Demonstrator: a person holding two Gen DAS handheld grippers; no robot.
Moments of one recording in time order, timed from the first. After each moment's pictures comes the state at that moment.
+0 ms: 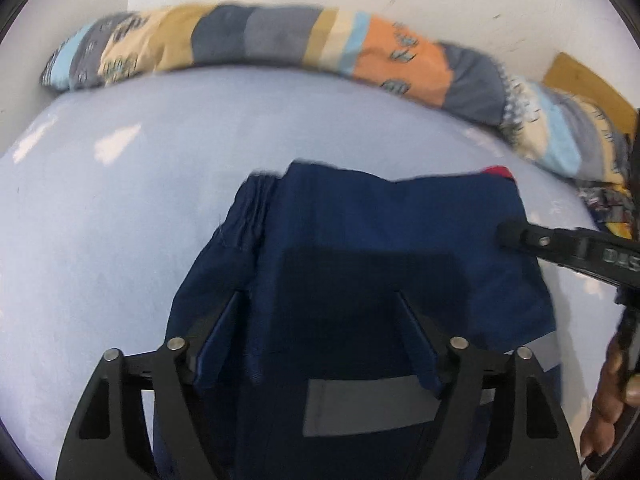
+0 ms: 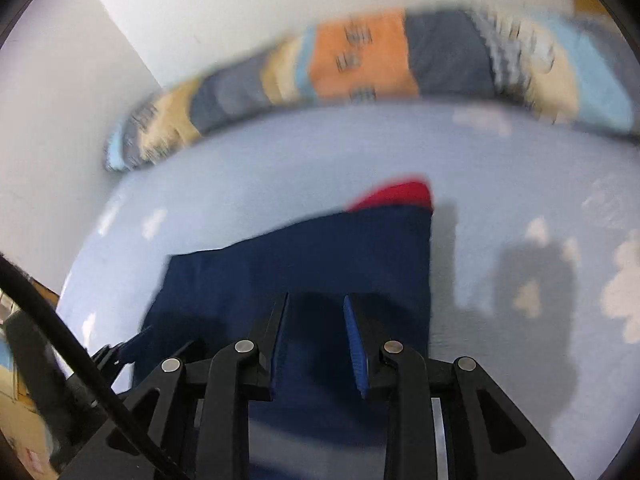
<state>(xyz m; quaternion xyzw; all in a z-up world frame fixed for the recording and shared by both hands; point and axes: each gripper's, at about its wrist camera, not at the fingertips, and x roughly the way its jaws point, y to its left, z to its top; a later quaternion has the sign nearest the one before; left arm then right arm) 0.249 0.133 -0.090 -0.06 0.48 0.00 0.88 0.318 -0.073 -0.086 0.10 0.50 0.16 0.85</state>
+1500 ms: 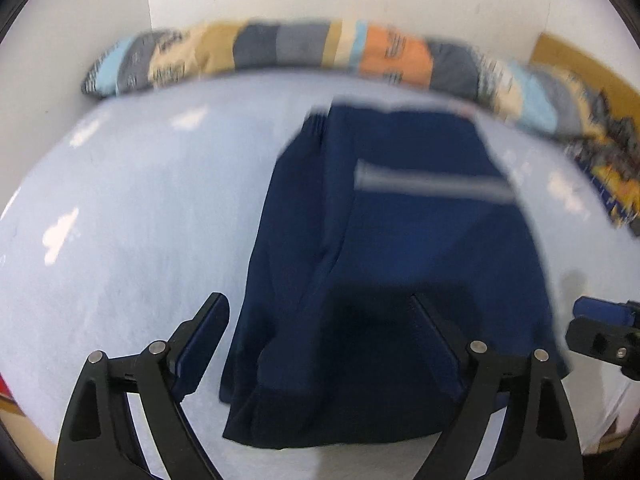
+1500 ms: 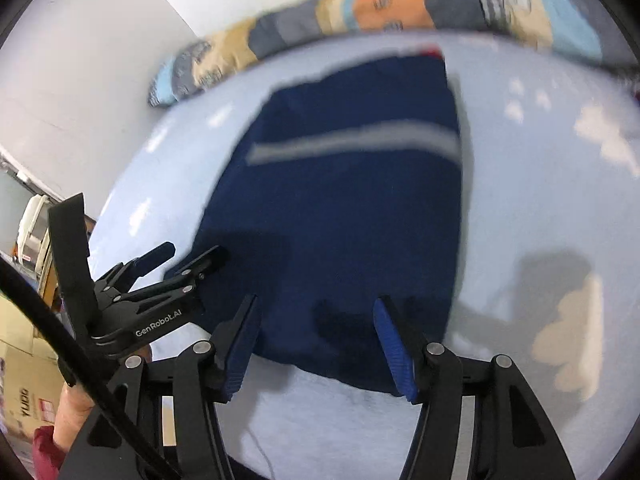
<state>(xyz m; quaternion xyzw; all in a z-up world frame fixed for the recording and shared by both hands) 0.069 0.141 -0.045 -0.03 0.44 0.01 0.90 0.096 -0.064 -0.050 0.09 0.52 0.21 0.83</state>
